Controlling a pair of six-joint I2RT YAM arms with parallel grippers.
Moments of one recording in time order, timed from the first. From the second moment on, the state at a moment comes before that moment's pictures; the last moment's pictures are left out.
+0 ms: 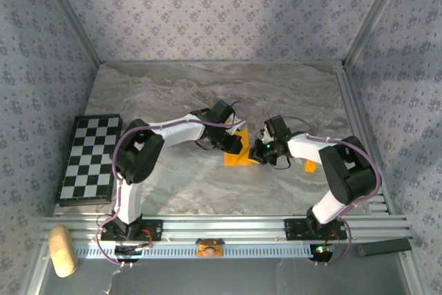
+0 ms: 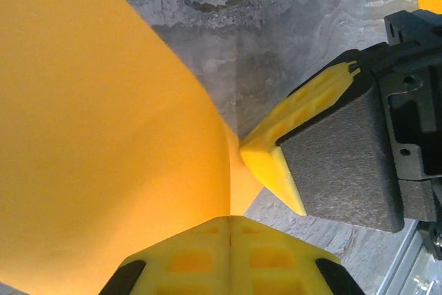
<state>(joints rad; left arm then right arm) -0.77 1.97 1.33 -0.48 0.53 -0.28 0.42 1.60 0.71 -0.24 -0.48 0.72</state>
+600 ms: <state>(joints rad) -0.76 1.97 1.33 -0.48 0.53 -0.29 0.43 1.65 0.72 -0.12 -0.53 0.79</state>
